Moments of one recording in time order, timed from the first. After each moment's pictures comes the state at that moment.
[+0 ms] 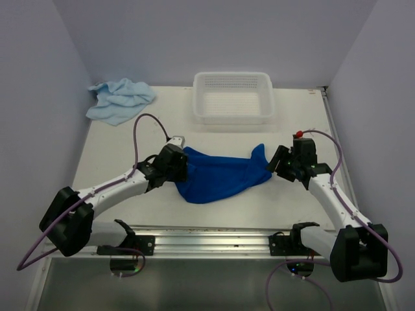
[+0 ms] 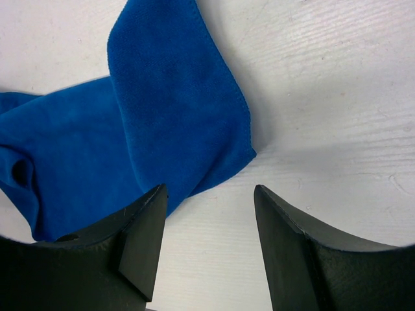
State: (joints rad) left arm -0.67 1.30 0.72 -0.33 -0.22 -0.51; right arm 0.10 1.09 0.67 -0.47 -0.12 0.55
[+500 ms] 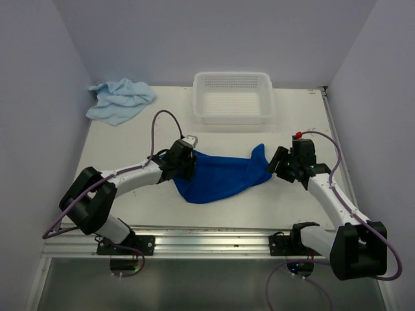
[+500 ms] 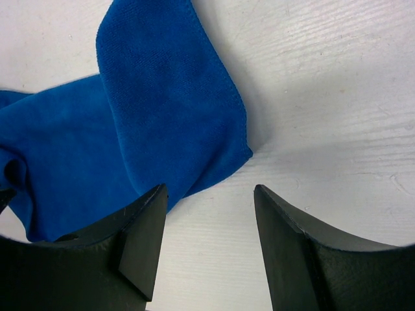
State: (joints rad) left arm -0.67 1.51 0.80 -0.22 -0.11 -0.39; right arm 0.10 1.10 0.65 -0.45 -0.12 0.55
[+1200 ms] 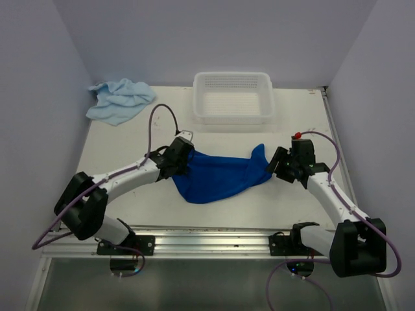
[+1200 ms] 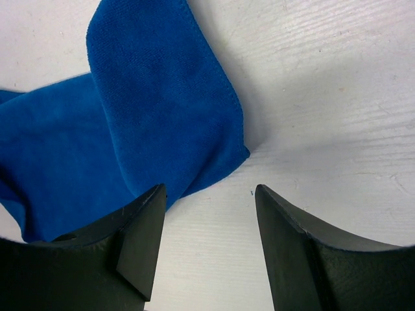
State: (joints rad) left arm -0.68 1.50 0.88 -0.38 -0.32 -0.37; right arm 0.10 1.12 0.65 -0.45 -0.12 0.55
